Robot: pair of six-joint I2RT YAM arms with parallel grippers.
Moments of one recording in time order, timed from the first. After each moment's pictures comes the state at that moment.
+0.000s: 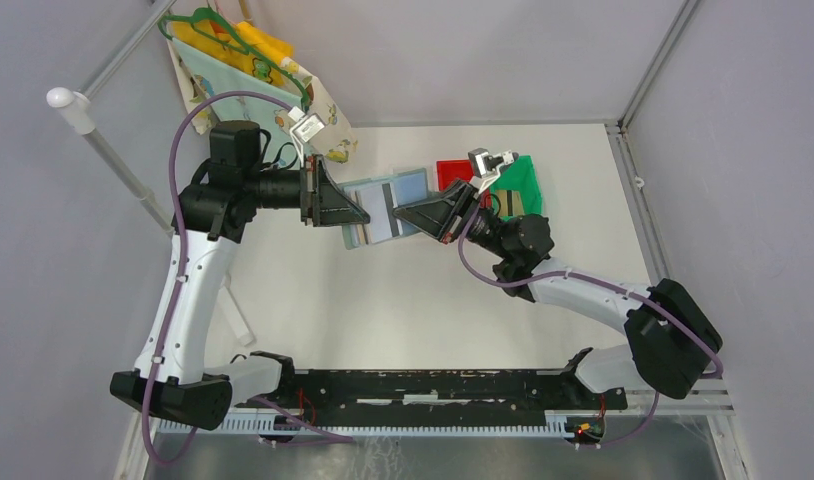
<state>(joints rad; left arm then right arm) -0.20 1.20 1.51 -0.87 1.18 -0.22 0.75 1.38 0.76 1.21 -0.44 1.17</state>
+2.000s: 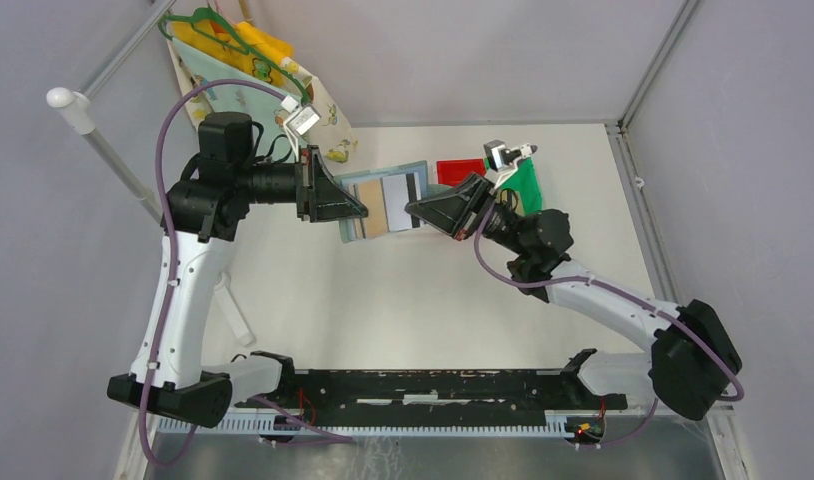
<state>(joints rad) -0.21 1.21 1.60 -0.91 1.17 -0.19 0.73 1.30 0.78 1.11 -0.49 1.16</state>
